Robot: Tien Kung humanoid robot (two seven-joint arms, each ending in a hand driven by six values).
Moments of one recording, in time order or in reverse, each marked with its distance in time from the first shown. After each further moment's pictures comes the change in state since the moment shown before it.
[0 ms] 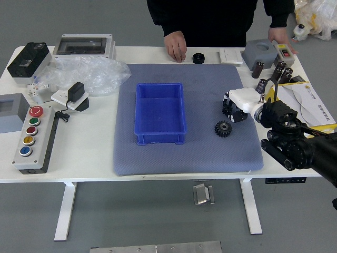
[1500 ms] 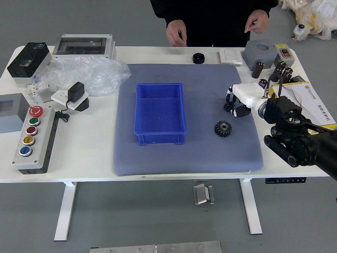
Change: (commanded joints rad) left arm 0.004 0.005 -0.004 0.000 -0.001 0.000 0.000; right arm 0.016 -0.031 0.012 0.026 0.000 -0.003 -0.007
